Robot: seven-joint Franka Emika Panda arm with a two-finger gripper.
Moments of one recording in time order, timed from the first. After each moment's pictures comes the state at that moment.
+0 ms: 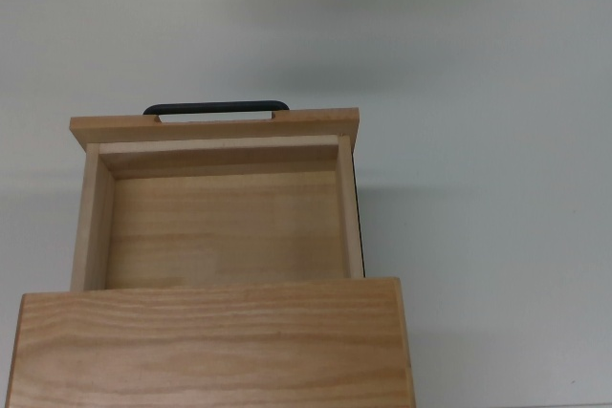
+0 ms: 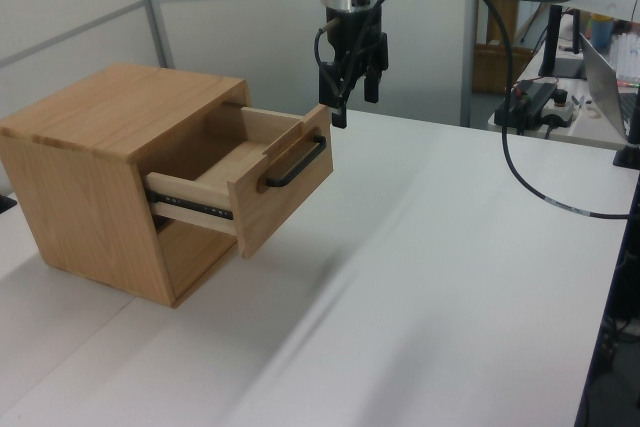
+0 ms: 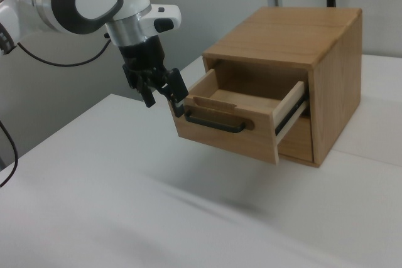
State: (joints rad) arm 0.00 0.11 0.03 -1.32 -0.04 1.49 0.04
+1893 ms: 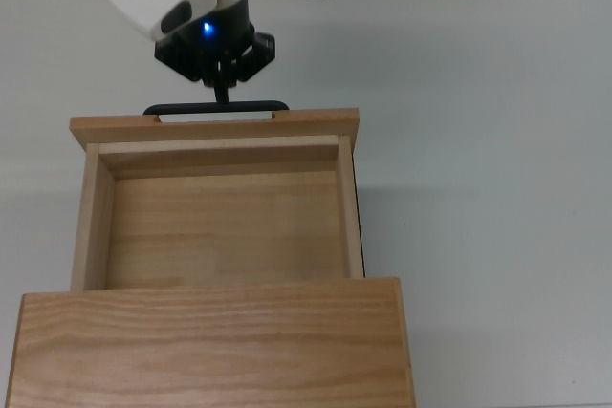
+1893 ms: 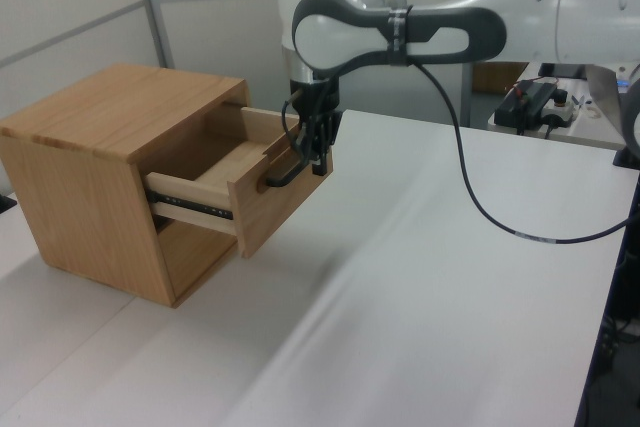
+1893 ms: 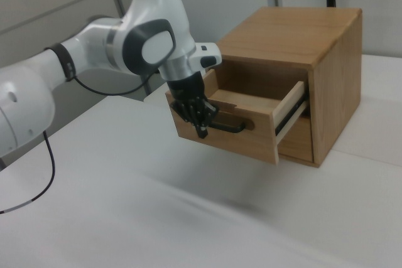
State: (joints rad) arm 0.00 0.31 0.03 -1.34 -0.04 1.72 -0.04
